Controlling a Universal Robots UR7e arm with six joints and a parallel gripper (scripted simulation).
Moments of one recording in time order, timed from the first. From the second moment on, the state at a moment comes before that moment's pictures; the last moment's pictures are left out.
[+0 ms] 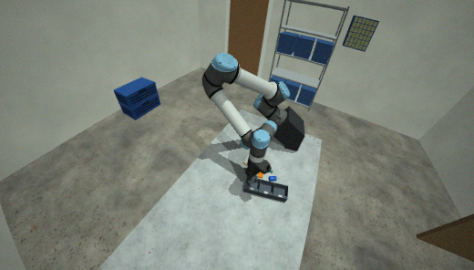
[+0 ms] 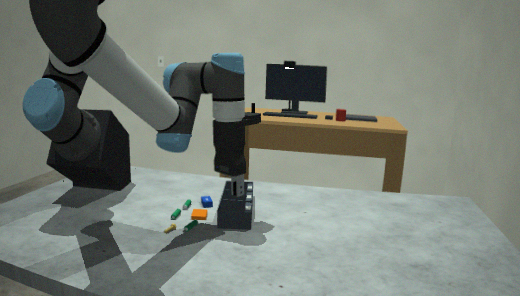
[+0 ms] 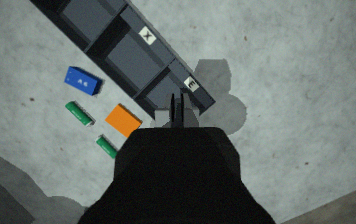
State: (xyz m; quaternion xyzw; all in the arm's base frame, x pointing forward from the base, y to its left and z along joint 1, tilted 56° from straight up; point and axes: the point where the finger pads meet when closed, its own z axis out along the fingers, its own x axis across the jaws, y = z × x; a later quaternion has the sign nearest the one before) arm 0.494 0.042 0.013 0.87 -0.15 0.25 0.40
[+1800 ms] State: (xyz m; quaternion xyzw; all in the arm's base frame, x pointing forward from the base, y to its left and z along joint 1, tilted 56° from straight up) arm 0.504 0.013 -0.007 0.73 -0.49 0.38 0.28
